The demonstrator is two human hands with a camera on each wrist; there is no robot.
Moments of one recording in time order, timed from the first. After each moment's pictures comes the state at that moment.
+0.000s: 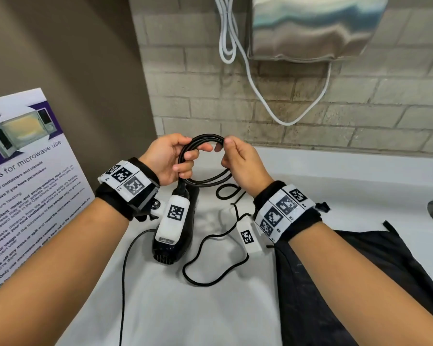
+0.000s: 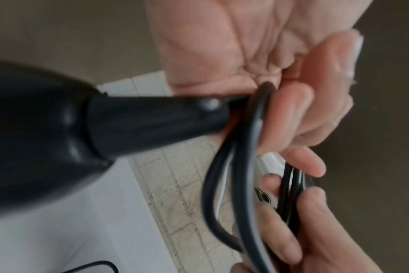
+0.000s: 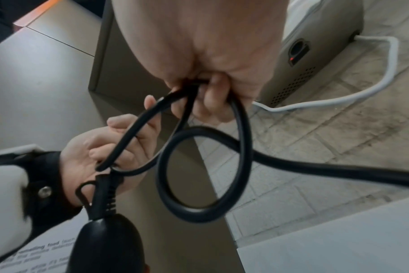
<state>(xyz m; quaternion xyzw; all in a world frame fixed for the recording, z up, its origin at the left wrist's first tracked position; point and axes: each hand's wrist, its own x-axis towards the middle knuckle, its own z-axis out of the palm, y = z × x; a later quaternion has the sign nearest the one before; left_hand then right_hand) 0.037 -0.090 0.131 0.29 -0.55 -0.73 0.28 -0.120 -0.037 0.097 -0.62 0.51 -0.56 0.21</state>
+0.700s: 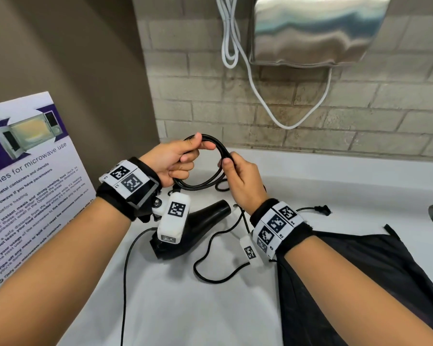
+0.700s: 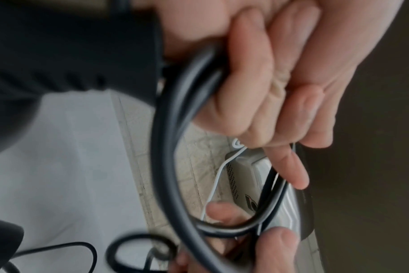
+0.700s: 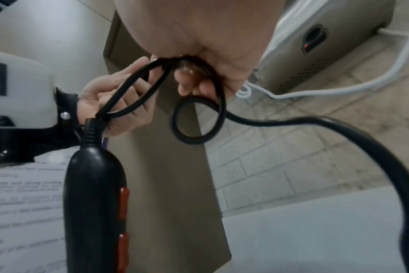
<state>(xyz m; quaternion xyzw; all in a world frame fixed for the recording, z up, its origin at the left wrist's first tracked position) 0.039 -0.081 0.140 0.32 -0.60 -0.67 0.29 -0.119 -0.031 0.068 -0.65 0.49 -0.57 0.11</state>
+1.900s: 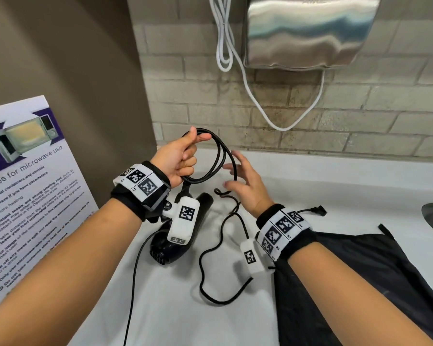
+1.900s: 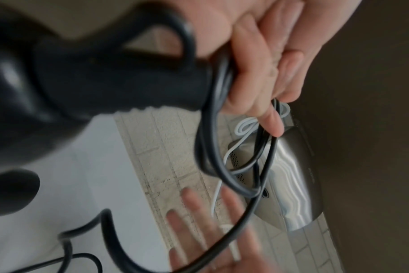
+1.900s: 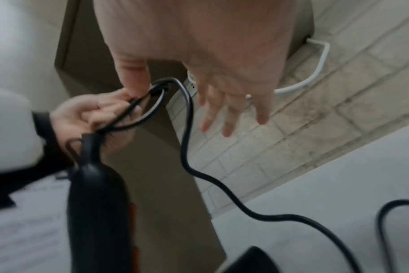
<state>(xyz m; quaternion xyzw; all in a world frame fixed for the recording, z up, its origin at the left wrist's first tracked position) 0.018 -0.087 0.129 0.30 -0.55 -0.68 0.38 -0.133 -0.022 0.059 -0.54 0.55 -0.56 0.31</state>
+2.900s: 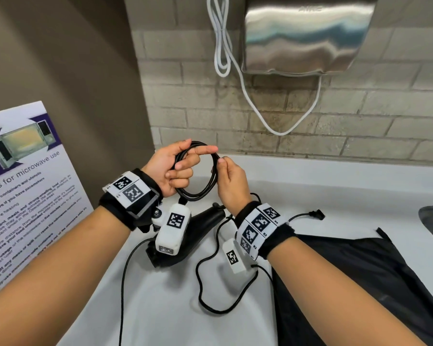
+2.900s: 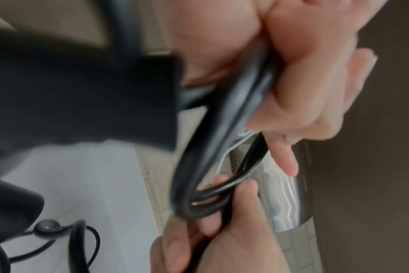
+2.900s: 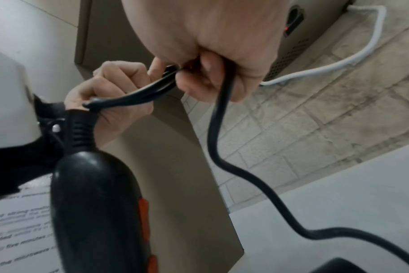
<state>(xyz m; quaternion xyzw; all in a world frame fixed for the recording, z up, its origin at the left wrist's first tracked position) 0.033 -0.088 0.133 0.22 -0.52 -0.78 0.27 -0.103 -0.043 0.072 -0.57 0.55 -0.59 0.15</state>
